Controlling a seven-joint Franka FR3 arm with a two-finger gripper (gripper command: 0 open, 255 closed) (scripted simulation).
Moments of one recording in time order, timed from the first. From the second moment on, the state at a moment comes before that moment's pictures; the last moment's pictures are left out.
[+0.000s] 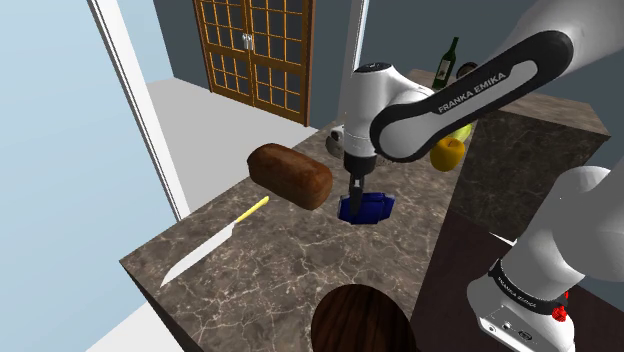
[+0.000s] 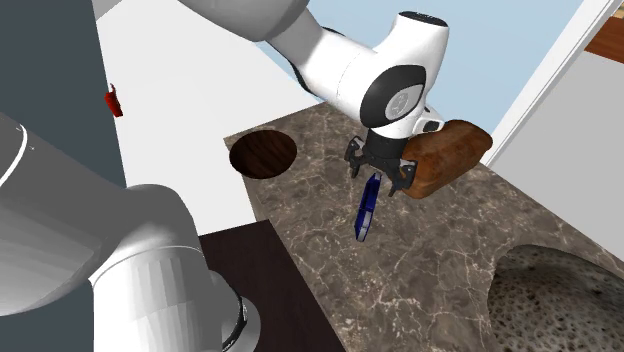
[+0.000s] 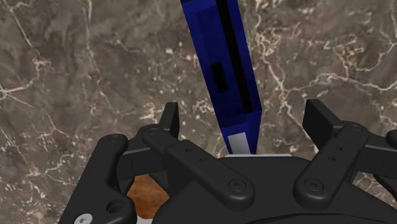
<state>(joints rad) 0.23 -0.20 0.19 -2.57 0.03 2.31 -0.28</state>
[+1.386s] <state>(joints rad) 0.23 -0.19 0.19 -2.57 0.02 2.33 -0.28</state>
